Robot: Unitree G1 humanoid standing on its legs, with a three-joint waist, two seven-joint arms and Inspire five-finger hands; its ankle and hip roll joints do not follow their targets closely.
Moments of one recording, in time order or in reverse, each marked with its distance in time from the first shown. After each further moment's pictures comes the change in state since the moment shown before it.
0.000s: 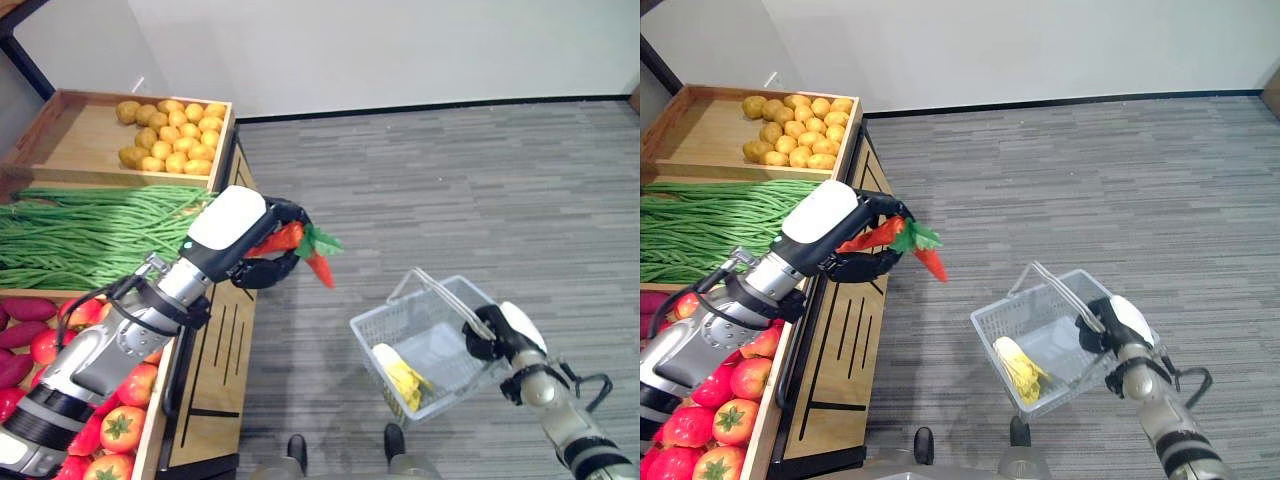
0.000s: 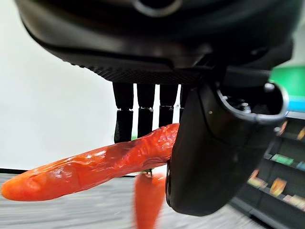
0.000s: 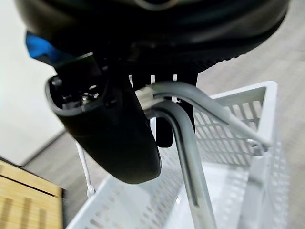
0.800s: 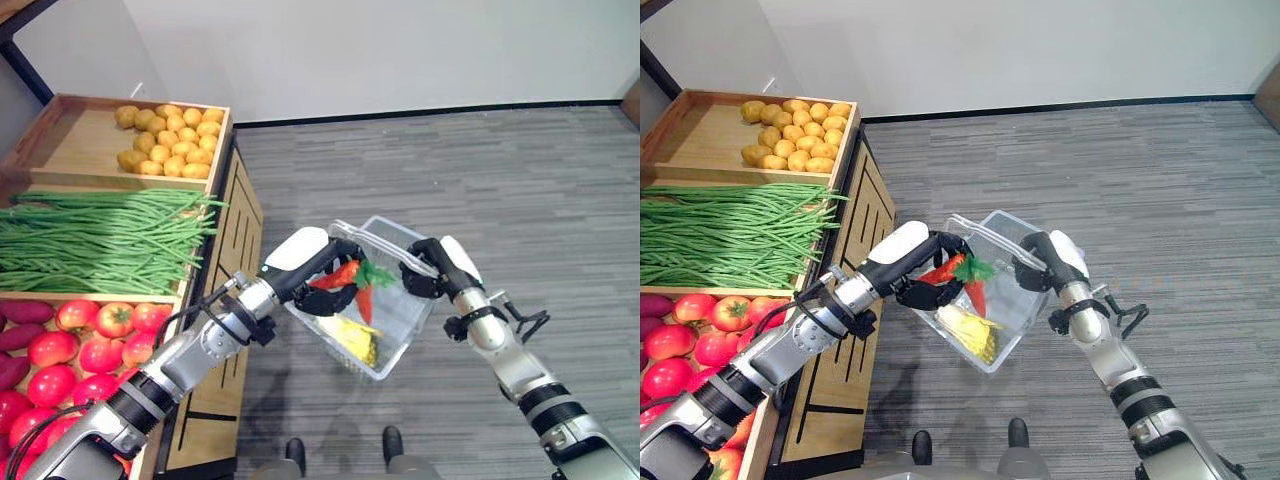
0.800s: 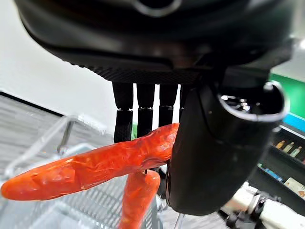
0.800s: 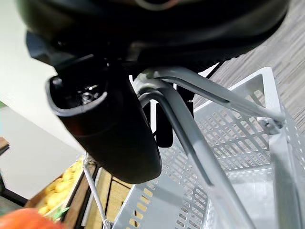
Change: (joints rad) left arm -0.119 -0.236 -0.280 0.215 -0.016 0.070 -0.077; right arm -0.162 0.098 0.149 -0.194 0.101 -0.010 0.005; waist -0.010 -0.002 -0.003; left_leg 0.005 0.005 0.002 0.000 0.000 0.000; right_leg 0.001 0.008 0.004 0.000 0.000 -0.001
